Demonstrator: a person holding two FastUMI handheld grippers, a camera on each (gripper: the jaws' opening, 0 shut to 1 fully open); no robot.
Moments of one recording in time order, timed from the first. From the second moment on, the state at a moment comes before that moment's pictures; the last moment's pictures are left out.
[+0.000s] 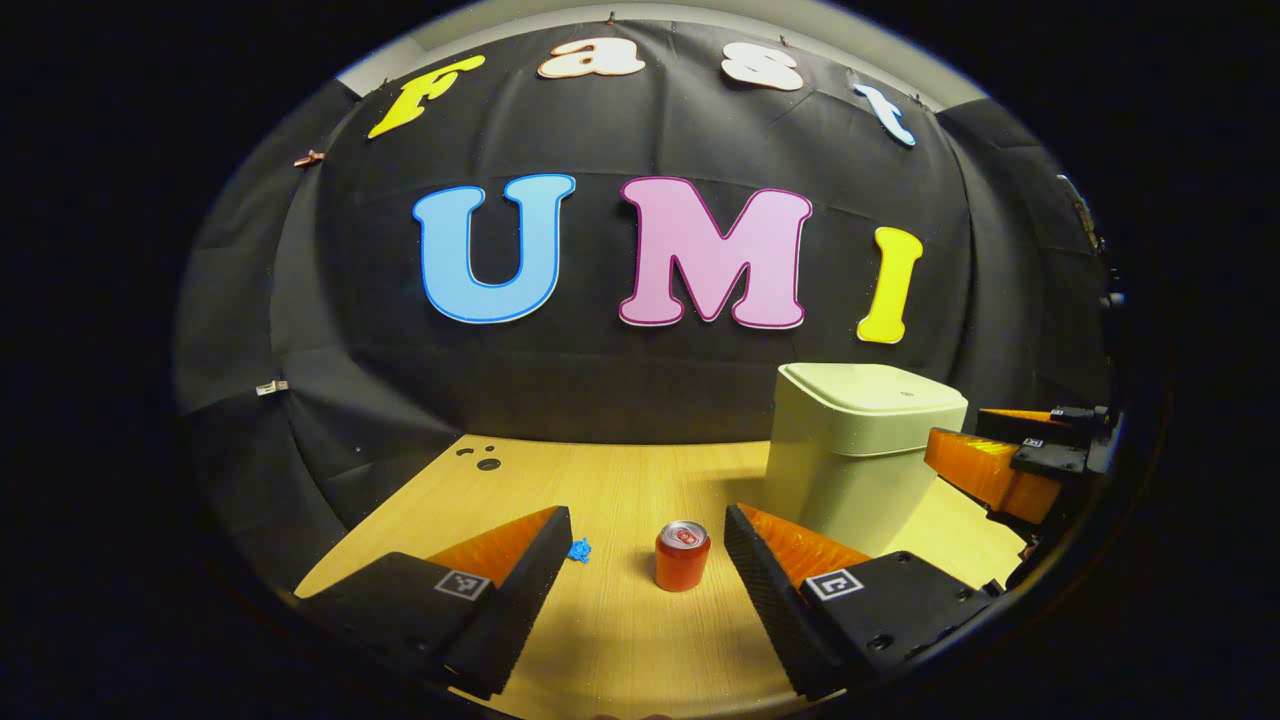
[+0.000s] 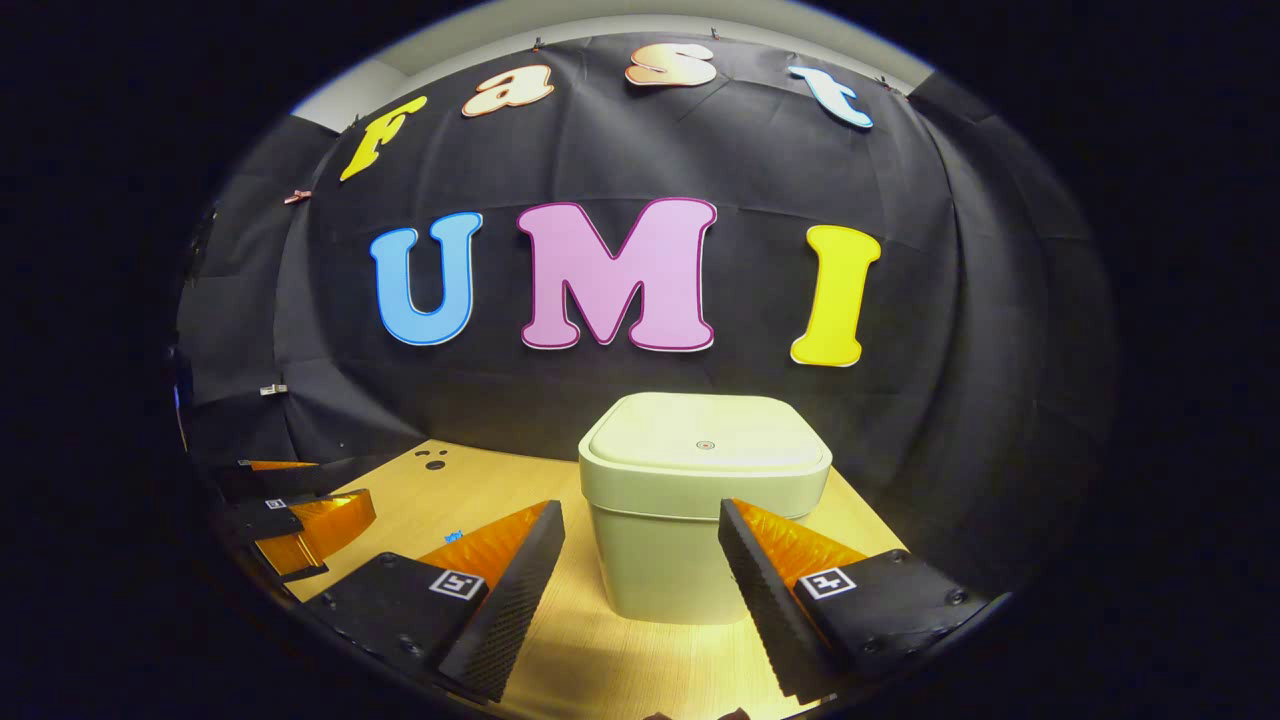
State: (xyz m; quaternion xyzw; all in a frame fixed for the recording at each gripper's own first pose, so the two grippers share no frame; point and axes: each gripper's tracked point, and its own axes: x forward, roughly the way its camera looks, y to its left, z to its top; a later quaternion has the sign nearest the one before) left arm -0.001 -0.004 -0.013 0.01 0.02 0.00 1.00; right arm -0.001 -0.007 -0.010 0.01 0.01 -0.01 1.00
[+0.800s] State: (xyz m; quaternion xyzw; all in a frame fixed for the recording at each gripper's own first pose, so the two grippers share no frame) left arm -0.006 -0.002 -0.024 0.01 0.03 0.00 1.00; right arm -0.002 0.001 -0.011 0.01 0.02 -0.01 1.00
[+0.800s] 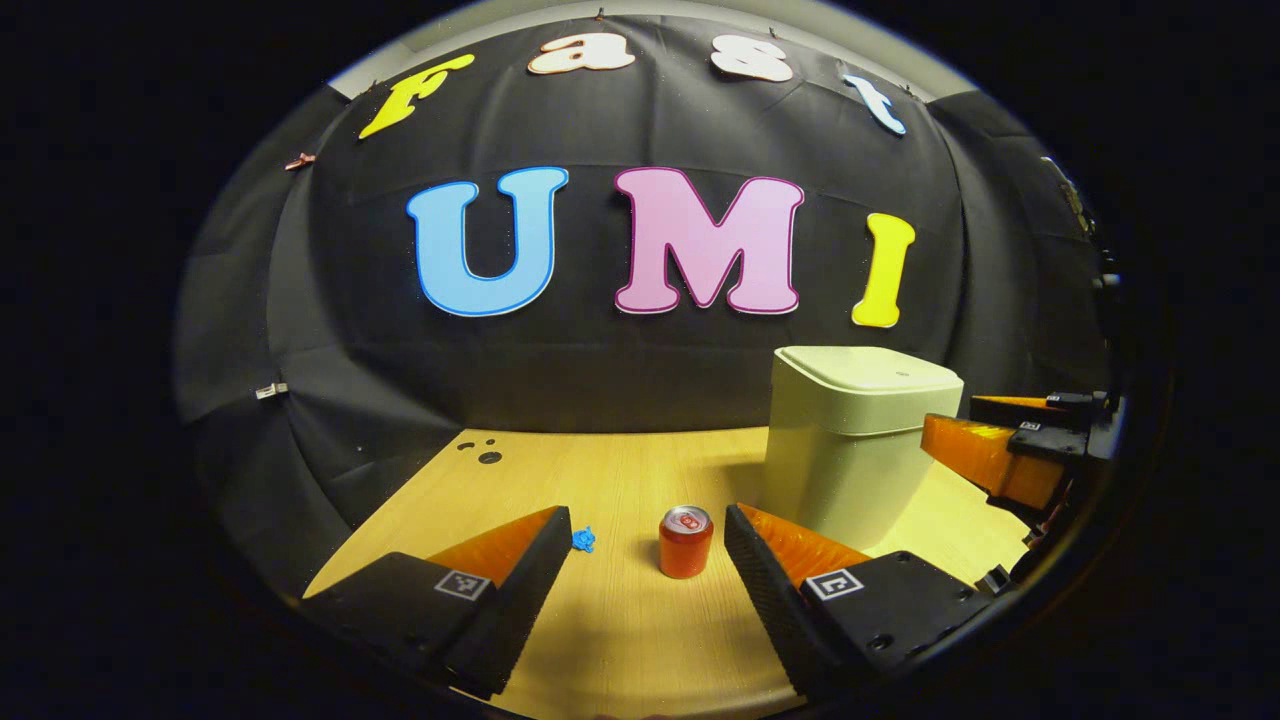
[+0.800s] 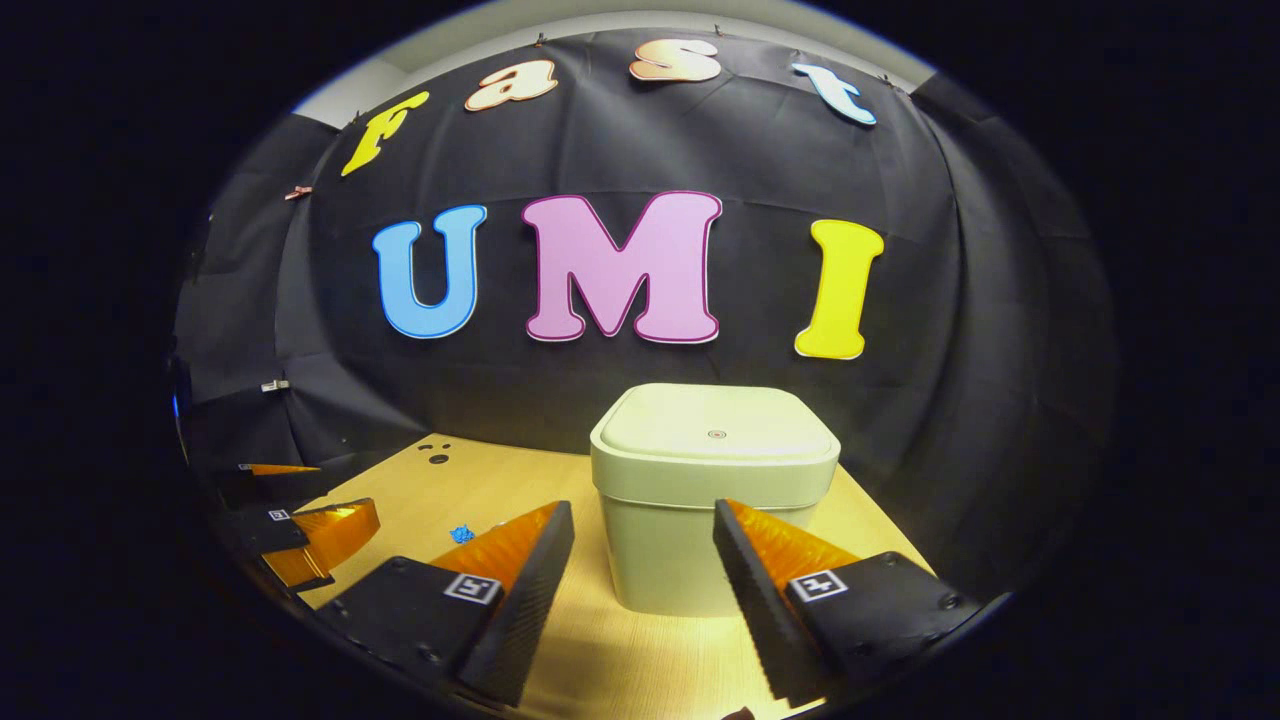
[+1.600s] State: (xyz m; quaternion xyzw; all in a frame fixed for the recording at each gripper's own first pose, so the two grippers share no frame) left arm -0.002 -0.001 -0.026 0.01 0.03 -0.01 1.00; right arm 0.010 0.017 -0.009 -0.03 0.02 0.02 1.00
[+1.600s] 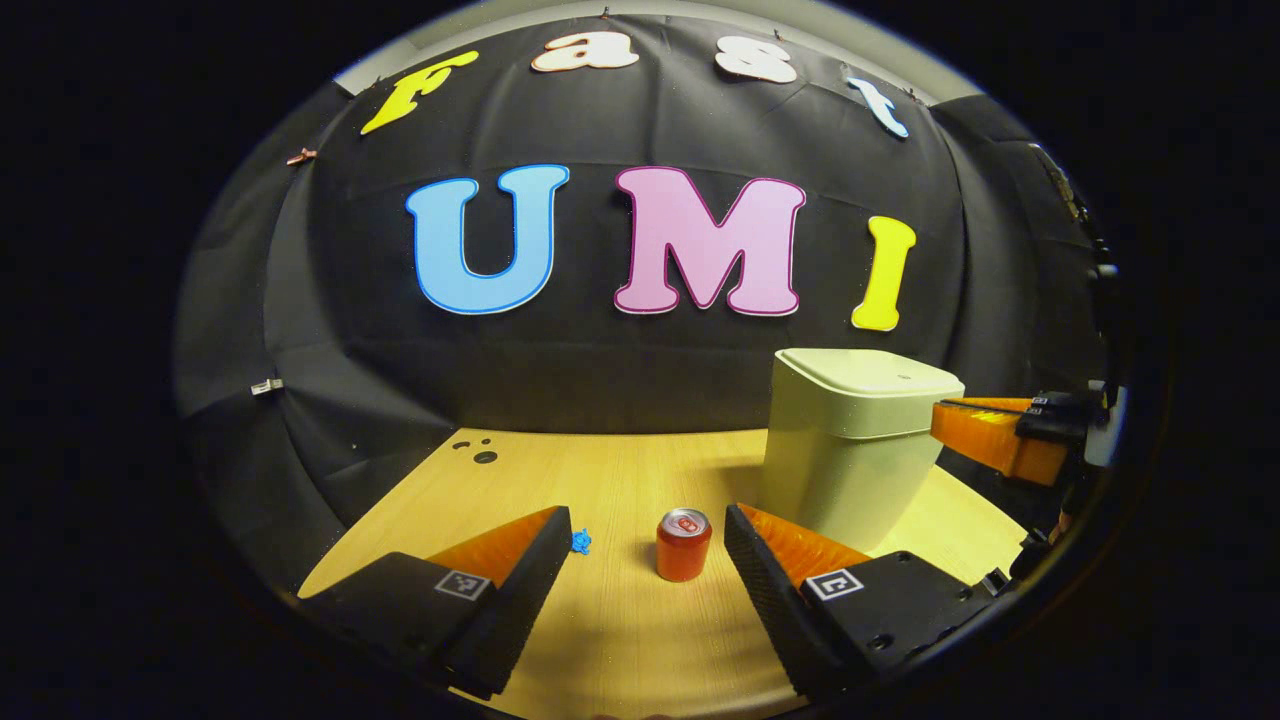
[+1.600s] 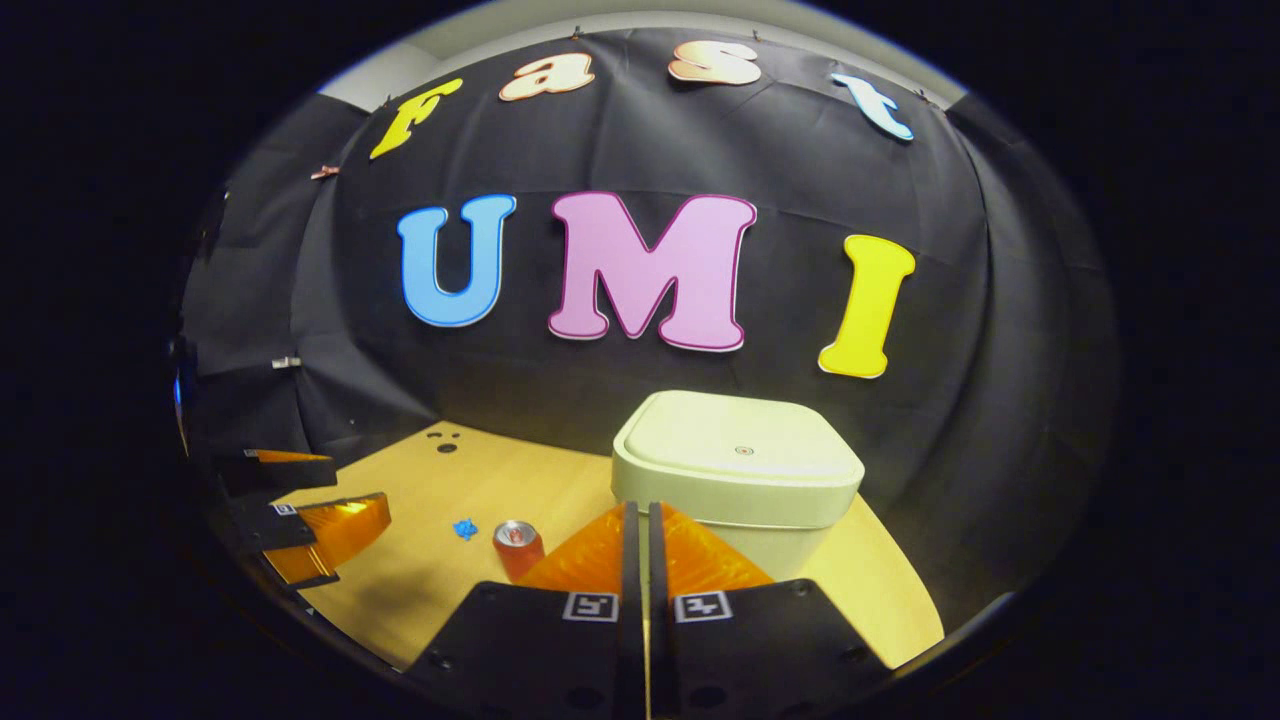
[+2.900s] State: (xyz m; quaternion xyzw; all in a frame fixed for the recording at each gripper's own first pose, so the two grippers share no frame) left arm 0.008 0.027 -0.037 0.01 0.05 0.03 1.00; right arm 0.094 -0.053 0.022 0.01 0.03 -0.02 1.00
